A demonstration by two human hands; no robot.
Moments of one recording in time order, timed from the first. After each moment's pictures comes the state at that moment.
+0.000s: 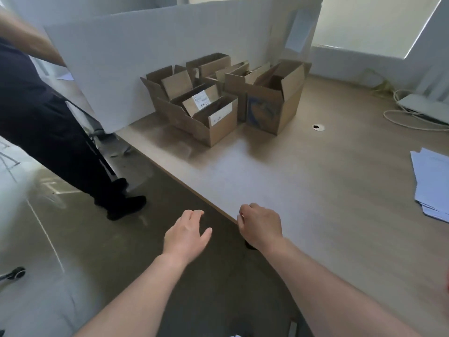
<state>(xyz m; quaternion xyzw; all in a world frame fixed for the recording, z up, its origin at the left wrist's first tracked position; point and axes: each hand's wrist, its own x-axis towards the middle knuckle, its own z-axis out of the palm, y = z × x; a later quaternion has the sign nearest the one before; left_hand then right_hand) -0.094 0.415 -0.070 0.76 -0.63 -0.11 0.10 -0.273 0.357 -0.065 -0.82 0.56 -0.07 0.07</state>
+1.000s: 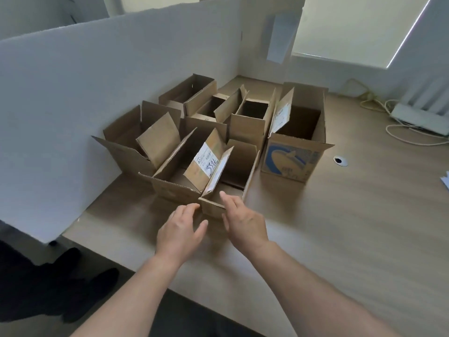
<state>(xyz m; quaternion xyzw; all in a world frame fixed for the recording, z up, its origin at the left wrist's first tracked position) 0.100 0.056 -0.047 0.65 -0.72 -0.16 0.20 -0.059 0.058 -0.045 -0.74 0.65 -0.14 0.06</state>
